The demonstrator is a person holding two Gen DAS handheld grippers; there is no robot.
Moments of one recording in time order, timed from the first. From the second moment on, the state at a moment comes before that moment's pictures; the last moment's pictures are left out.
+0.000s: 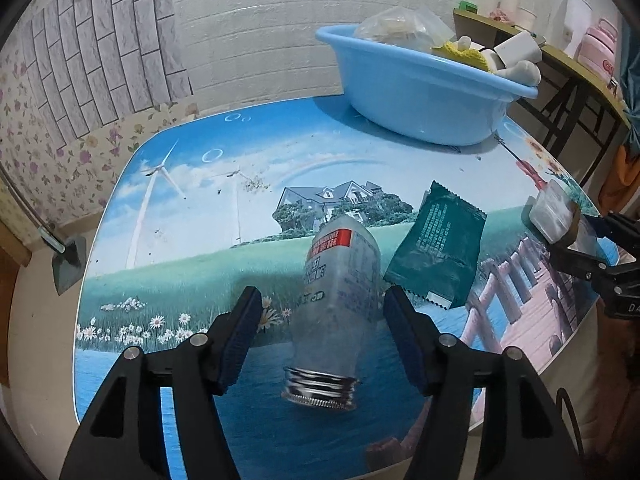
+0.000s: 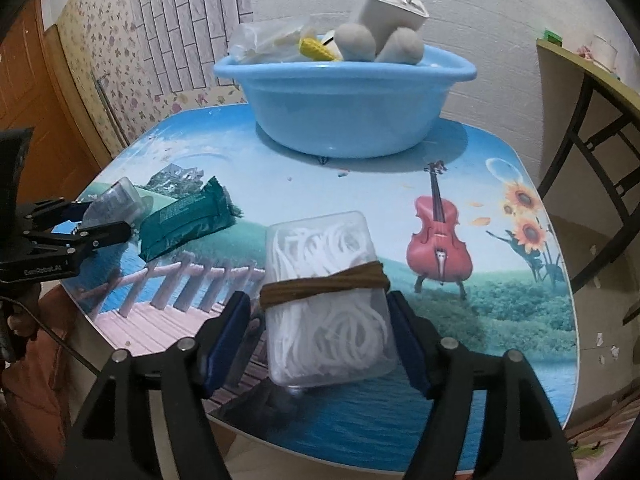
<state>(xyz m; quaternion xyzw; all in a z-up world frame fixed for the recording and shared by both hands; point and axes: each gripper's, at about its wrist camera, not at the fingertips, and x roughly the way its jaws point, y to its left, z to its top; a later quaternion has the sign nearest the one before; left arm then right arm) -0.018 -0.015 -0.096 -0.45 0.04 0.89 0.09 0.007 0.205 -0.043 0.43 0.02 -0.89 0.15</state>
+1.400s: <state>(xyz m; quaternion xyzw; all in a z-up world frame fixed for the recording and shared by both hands) -0.022 -0.010 -0.105 -0.44 0.04 0.89 0.10 0.006 0.208 -0.052 0.43 0.03 -0.90 0.10</state>
